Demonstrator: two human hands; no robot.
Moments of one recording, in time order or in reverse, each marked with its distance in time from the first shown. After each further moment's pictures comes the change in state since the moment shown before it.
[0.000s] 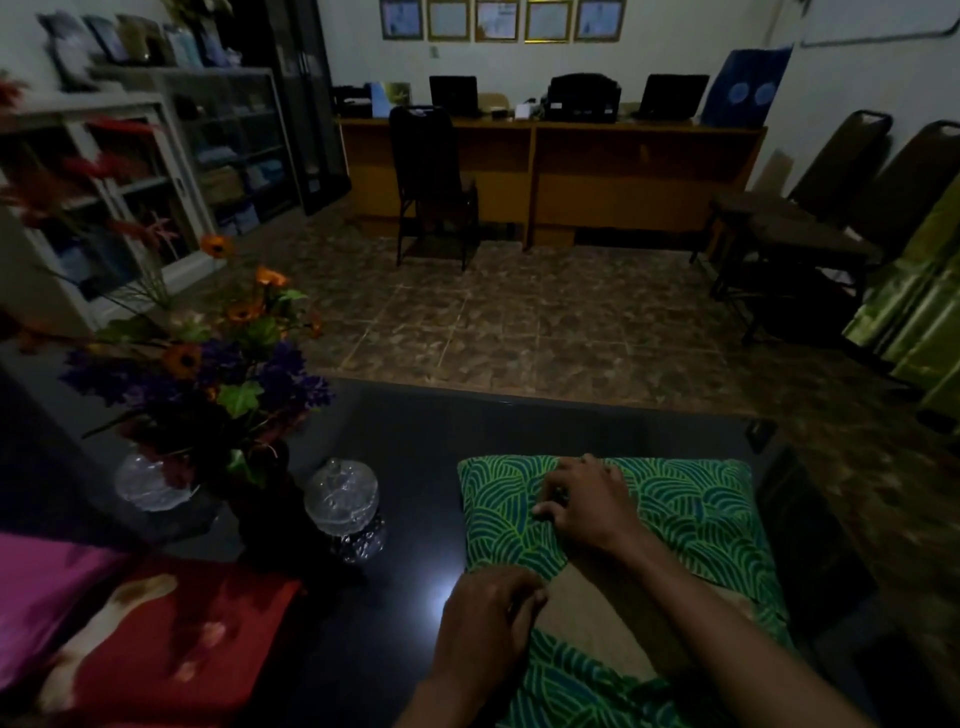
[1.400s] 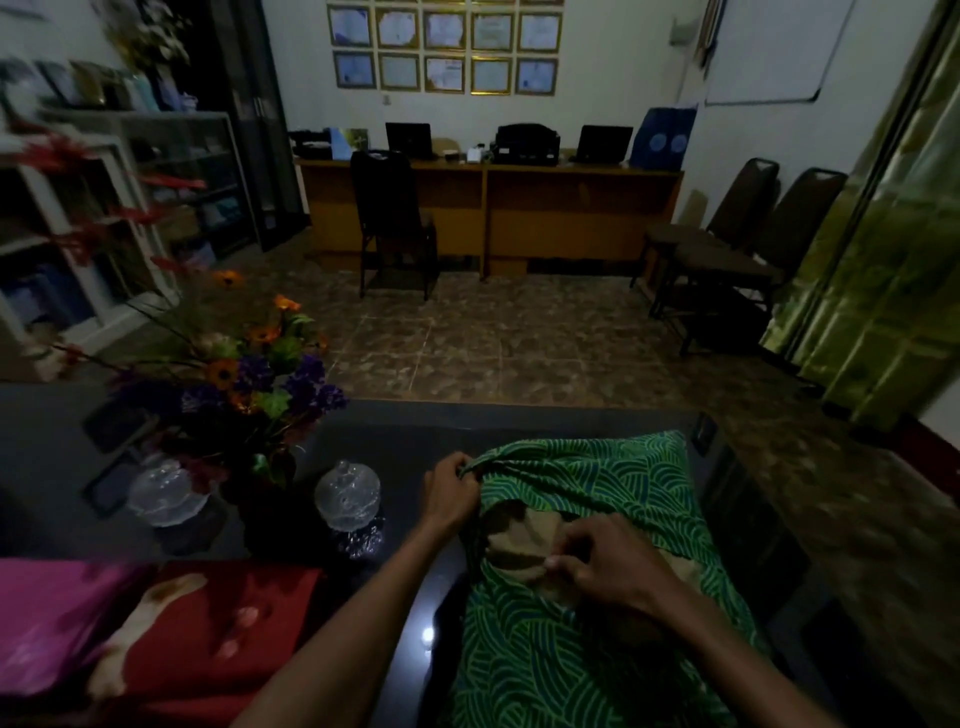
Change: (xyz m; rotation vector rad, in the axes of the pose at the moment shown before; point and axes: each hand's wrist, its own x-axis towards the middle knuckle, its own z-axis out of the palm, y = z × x) left_hand 0.081 0.008 -0.077 -0.190 -0.091 -0.462; right_hand -0.151 -0.053 -0.052 0.184 -0.031 0.075
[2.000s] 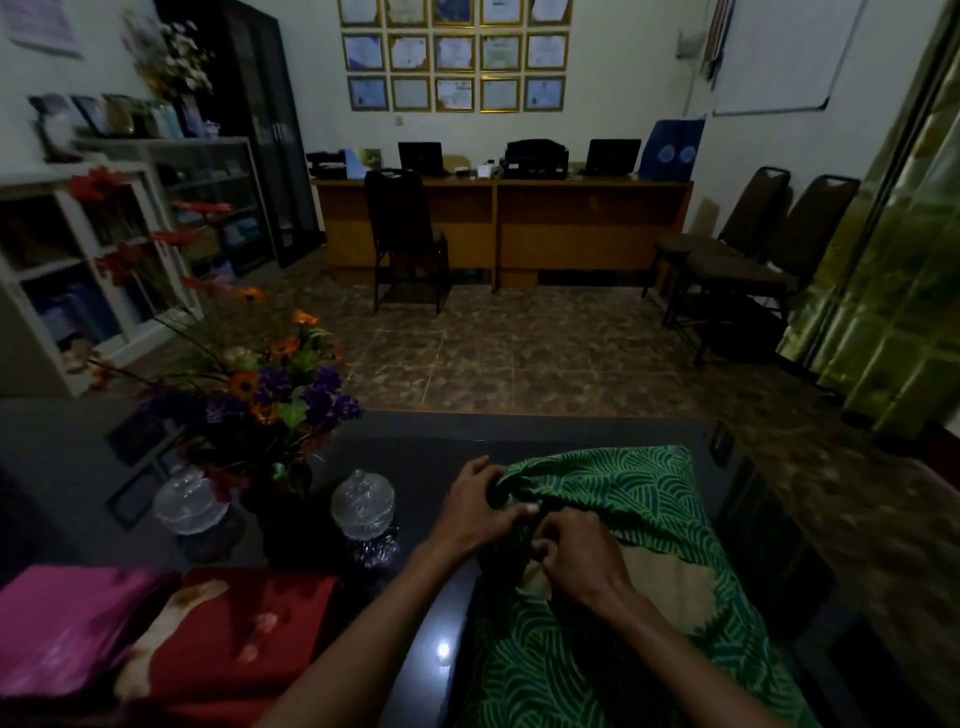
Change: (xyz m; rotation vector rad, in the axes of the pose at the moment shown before) left_hand -0.018 0.000 -0.004 0.131 -0.128 0.240; right_hand 0.028 -0.028 0.040 -0.017 0.184 0.167
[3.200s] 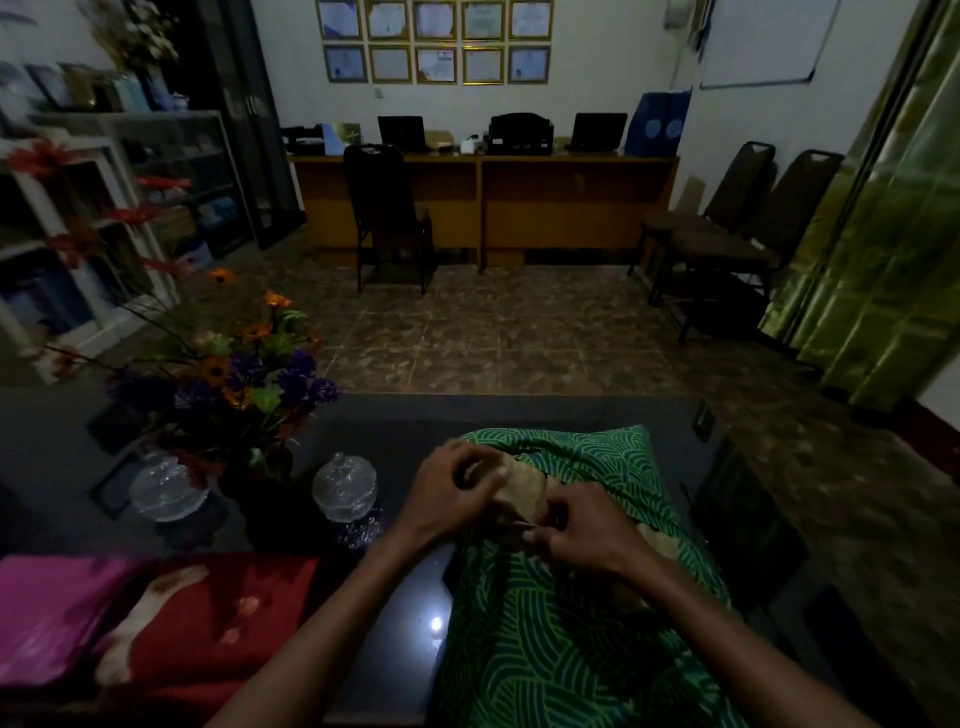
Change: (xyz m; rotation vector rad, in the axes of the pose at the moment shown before) left_hand -0.025 0.018 -0.021 -0.179 0.131 0.232; right_hand -0.008 0.015 -0.048 0.051 -0.149 -0.123
